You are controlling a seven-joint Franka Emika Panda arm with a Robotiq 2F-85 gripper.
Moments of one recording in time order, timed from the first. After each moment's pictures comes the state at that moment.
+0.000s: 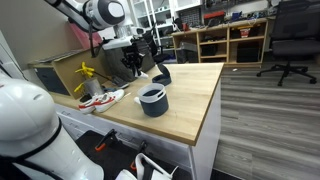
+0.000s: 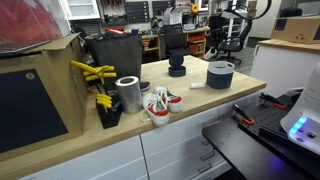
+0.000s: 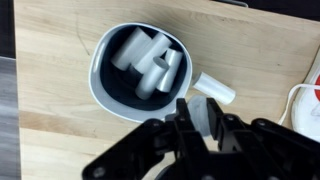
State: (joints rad) arm 0.04 -0.21 0.02 -2.48 -0.01 2.24 -0.10
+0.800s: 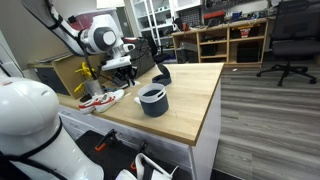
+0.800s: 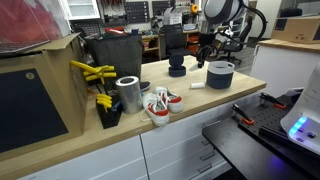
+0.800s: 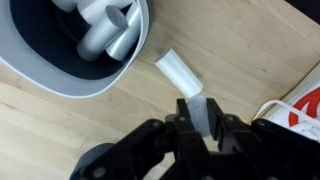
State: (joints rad) arm 0.15 -0.11 0.07 -2.64 0.01 2.67 -0.28
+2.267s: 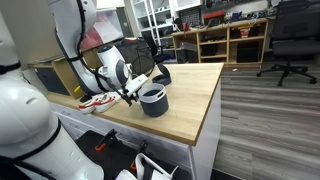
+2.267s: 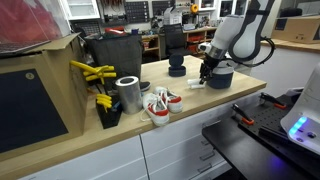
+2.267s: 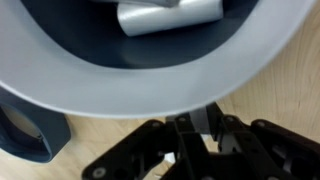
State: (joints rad) arm -0.05 0.20 0.07 -2.79 -0.58 3.36 -0.61
